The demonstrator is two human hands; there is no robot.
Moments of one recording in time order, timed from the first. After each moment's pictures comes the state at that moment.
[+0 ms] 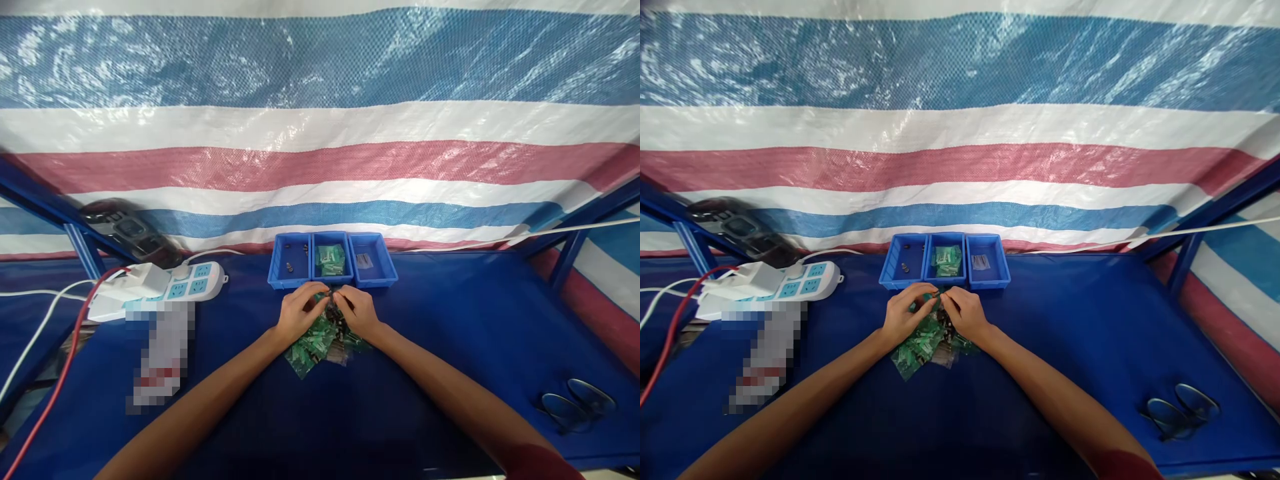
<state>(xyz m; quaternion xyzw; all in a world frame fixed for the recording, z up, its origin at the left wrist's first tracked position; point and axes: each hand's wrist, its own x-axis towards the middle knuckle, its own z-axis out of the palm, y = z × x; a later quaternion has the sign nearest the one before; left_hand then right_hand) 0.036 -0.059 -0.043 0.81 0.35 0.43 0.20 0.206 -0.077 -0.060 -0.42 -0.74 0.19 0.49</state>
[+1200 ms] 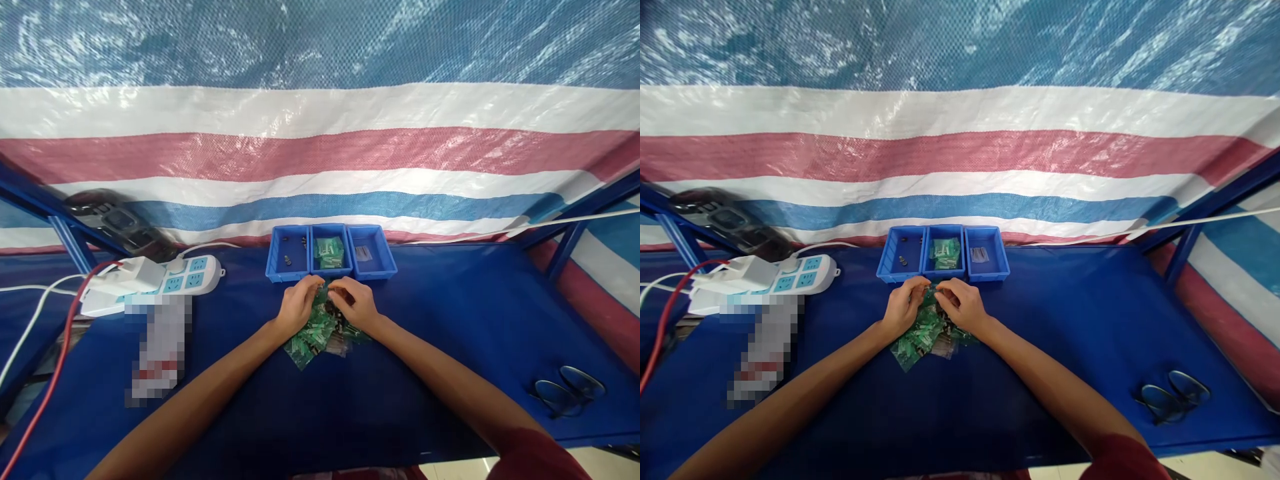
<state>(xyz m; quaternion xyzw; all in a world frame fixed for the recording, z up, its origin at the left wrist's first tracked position) 0.033 -0.055 -0.055 0.81 0.36 0.41 0.20 0.207 -0.079 -0.060 -0.42 -0.74 0.19 0.49</state>
